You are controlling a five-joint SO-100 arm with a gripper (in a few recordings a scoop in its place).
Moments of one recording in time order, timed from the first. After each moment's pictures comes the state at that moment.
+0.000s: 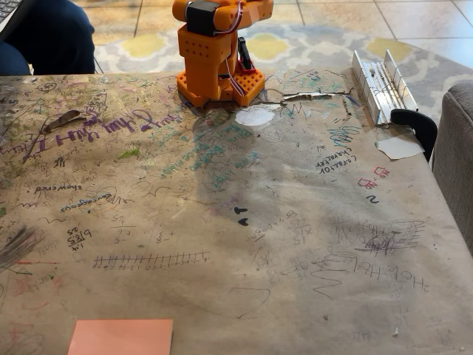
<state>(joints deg) 27.8 196.4 87.5 91.0 -11.3</state>
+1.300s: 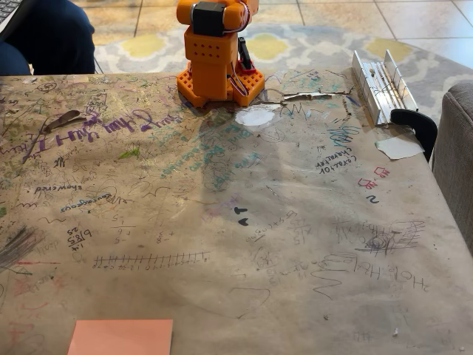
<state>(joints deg) 16.0 196.2 52.6 90.3 9.2</state>
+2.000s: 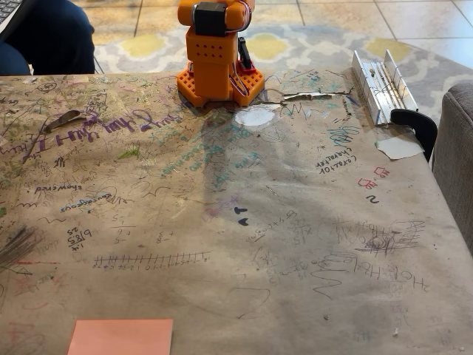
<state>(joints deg) 14.9 195.5 128.8 72.3 -35.0</state>
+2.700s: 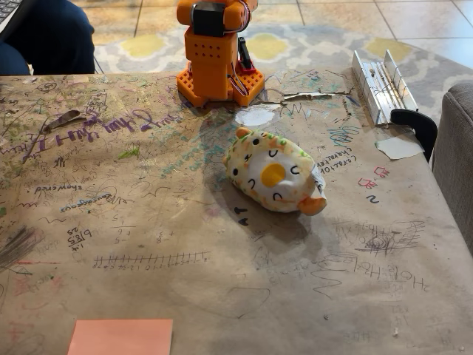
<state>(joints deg) 15.6 194.2 137.4 72.9 -32.7</state>
